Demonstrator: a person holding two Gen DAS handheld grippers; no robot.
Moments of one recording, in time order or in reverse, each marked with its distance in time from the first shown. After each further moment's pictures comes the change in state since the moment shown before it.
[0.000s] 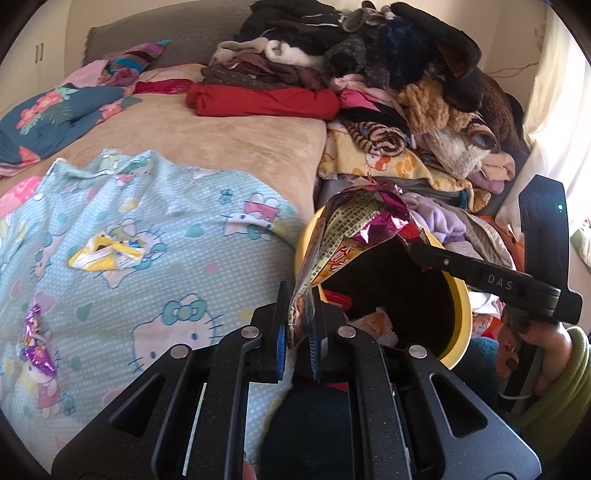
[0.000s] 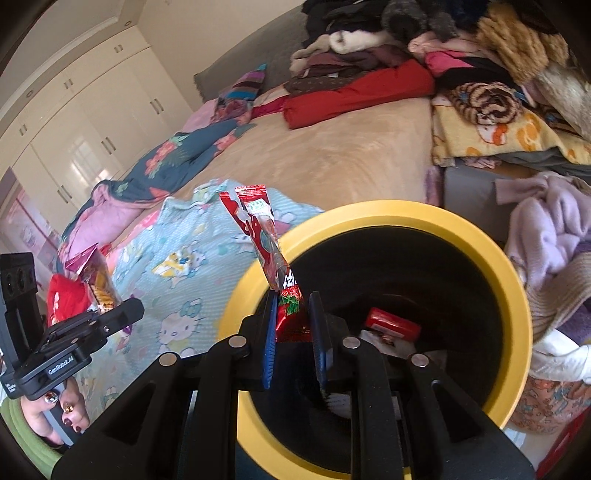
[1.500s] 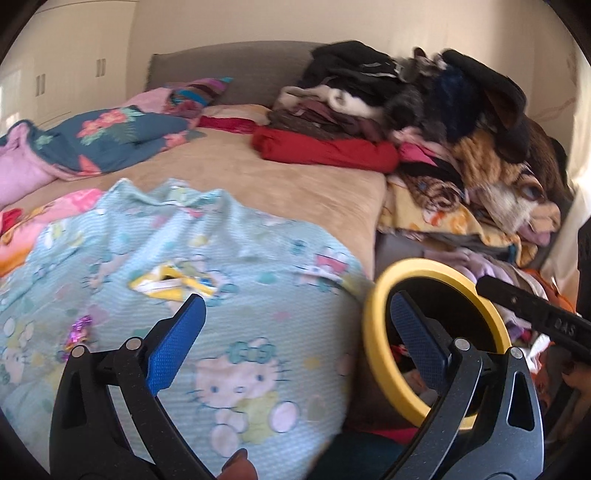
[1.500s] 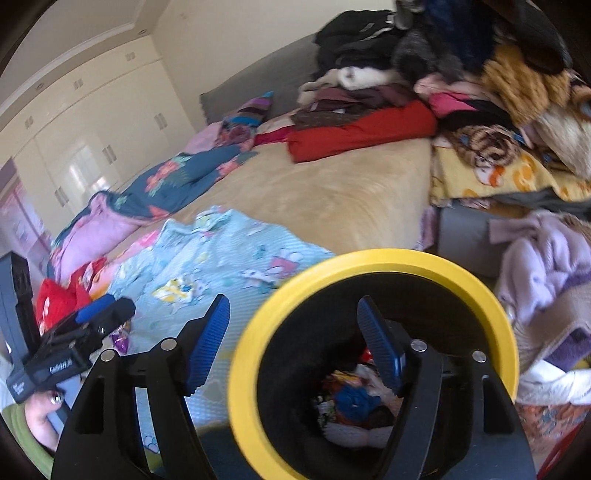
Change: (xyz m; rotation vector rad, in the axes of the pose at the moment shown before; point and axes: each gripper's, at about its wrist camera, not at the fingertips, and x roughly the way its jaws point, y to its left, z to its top) left arm -0.028 0.036 0.006 -0.112 -0.208 0.226; right arm -0.004 0.048 0.018 -0.115 -0.109 -0.011
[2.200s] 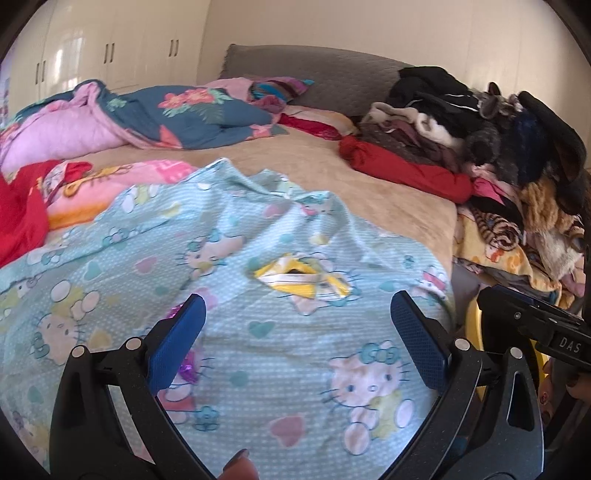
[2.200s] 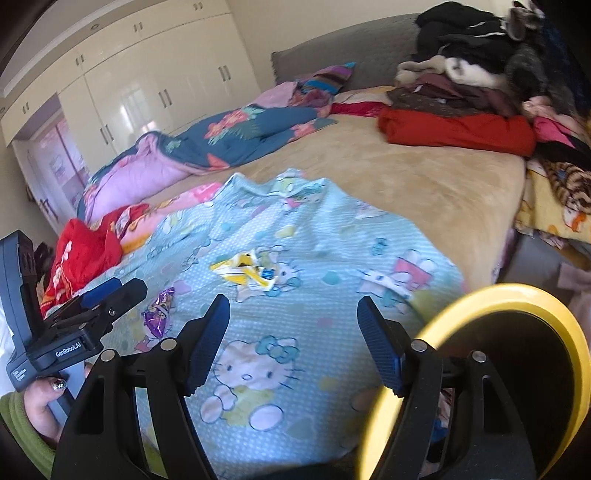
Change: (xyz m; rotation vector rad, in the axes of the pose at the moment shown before) left arm -0.022 0.117 -0.015 -0.182 -0.024 0.183; right arm 0.096 0.116 0.014 -0.202 0.130 0.150
